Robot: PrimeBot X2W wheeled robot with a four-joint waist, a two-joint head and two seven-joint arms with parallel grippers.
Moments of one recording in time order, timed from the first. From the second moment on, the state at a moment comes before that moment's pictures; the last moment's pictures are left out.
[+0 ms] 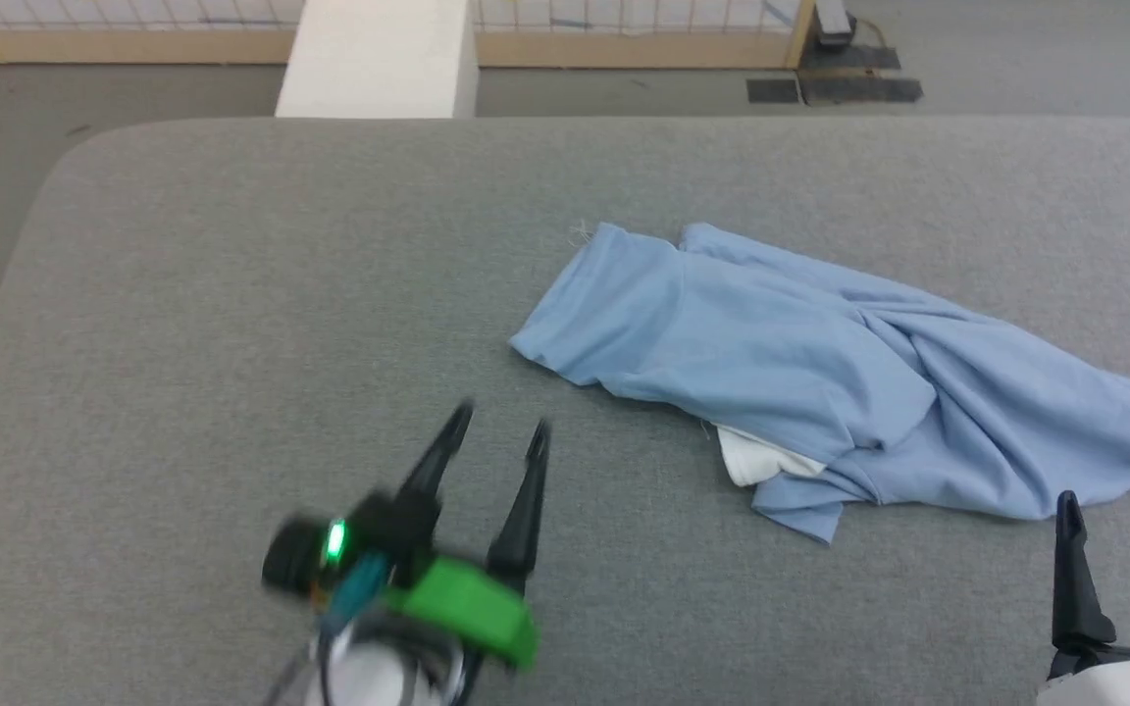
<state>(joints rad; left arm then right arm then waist) -0.06 0.09 -0.37 -0.02 -0.20 0.00 -0.16 0.19 -0.05 -0.24 -0.09 0.19 0.13 -0.13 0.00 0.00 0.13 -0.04</state>
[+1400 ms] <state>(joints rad) -0.81 0.05 -0.64 0.58 -0.55 0.06 0.46 0.08 -0.05 -0.18 -0.01 0.21 0.13 -0.13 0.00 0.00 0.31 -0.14</state>
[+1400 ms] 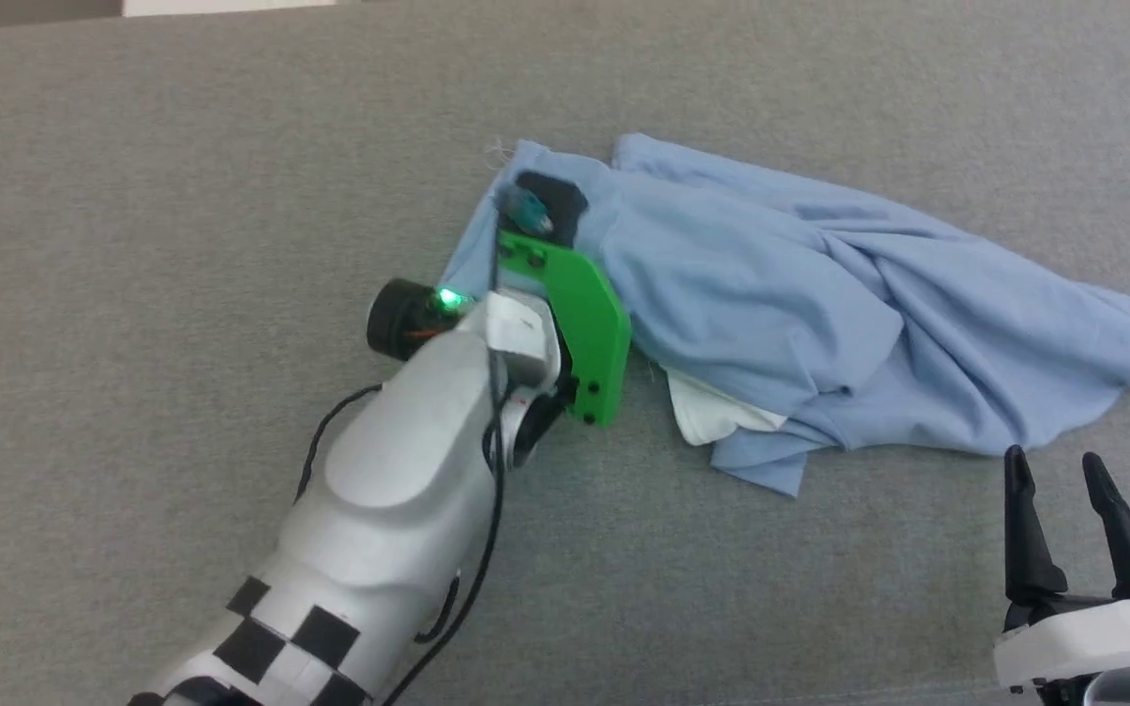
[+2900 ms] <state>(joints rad) -0.65 0.28 -0.48 -0.09 -0.57 0.15 0.39 0.11 -0.05 -0.18 -0.05 0.21 0.13 -0.09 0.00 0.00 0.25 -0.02</state>
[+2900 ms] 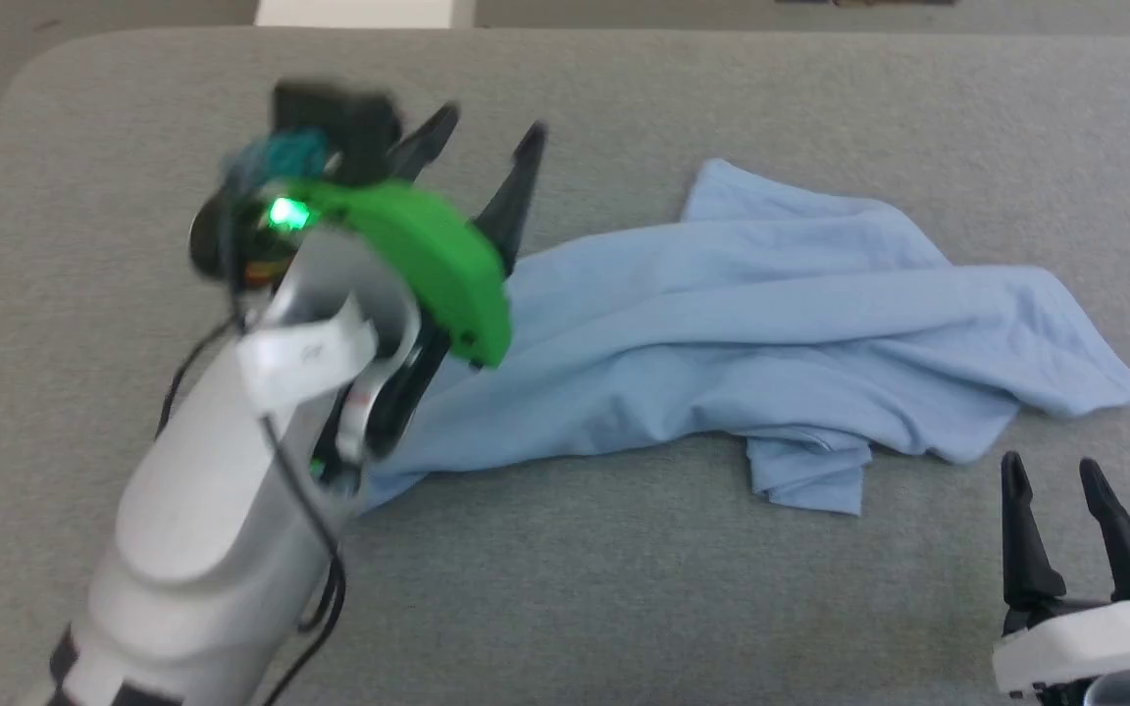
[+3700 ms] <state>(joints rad) -1.04 0.26 -0.76 0.55 -0.52 -0.11 0.64 -0.04 -0.05 -0.09 0.12 0.30 0.13 -0.20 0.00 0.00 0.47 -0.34</state>
